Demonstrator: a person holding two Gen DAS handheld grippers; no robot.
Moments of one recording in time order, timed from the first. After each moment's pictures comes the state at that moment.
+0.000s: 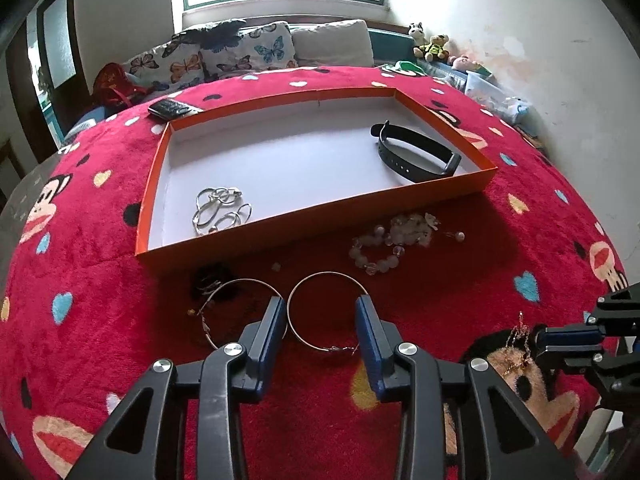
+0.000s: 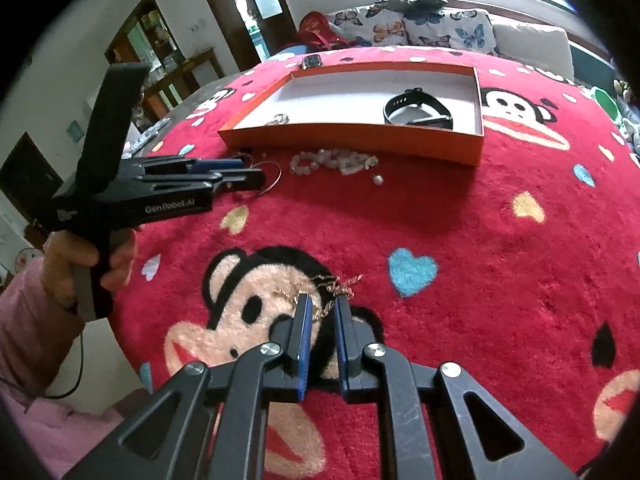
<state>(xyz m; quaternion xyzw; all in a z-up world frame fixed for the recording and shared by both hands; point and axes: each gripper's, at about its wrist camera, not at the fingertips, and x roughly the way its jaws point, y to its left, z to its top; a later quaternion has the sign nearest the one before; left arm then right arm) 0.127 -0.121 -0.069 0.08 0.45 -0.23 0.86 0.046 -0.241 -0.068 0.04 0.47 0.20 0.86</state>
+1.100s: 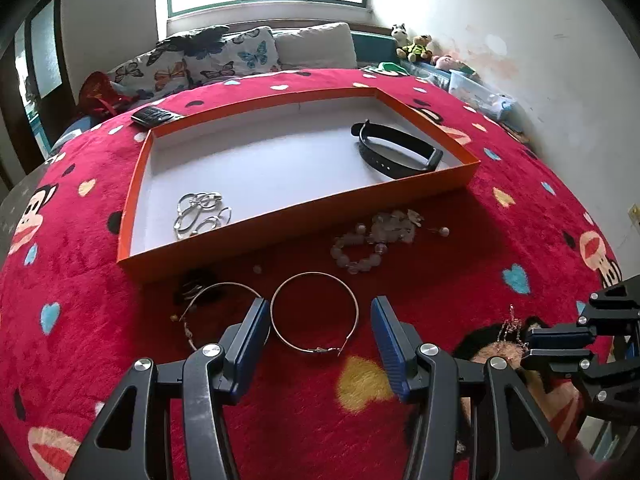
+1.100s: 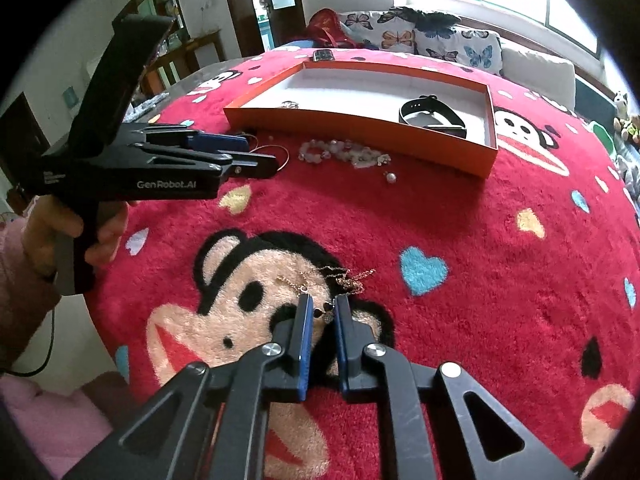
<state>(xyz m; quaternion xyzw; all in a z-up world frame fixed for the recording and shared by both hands) 0.127 -0.126 -0.074 0.09 0.44 -0.26 0.86 0.040 -0.223 -0.071 -0.02 0.46 0.19 0.87</state>
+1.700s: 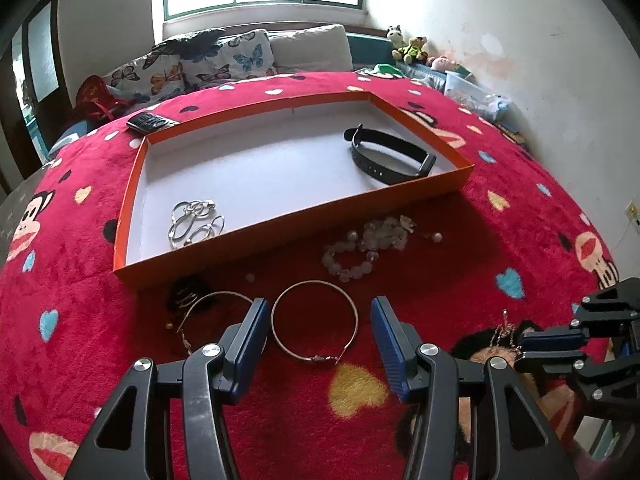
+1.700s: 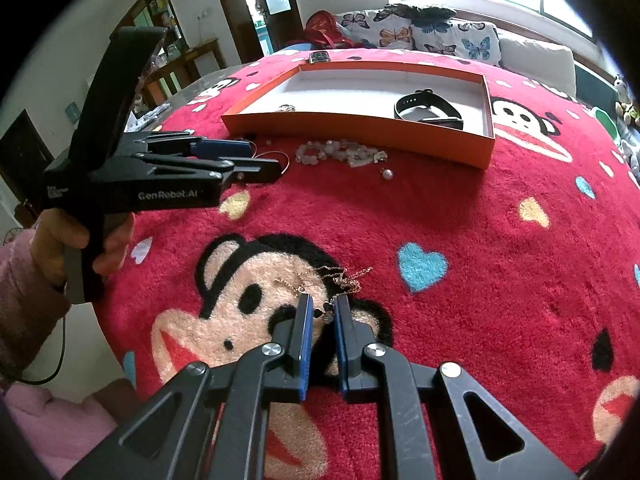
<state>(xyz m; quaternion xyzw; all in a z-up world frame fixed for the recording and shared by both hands) 0.129 -0.131 -0.070 0.09 0.43 -0.27 0.86 0.043 -0.230 -0.072 0.00 0.46 0.19 0.87</state>
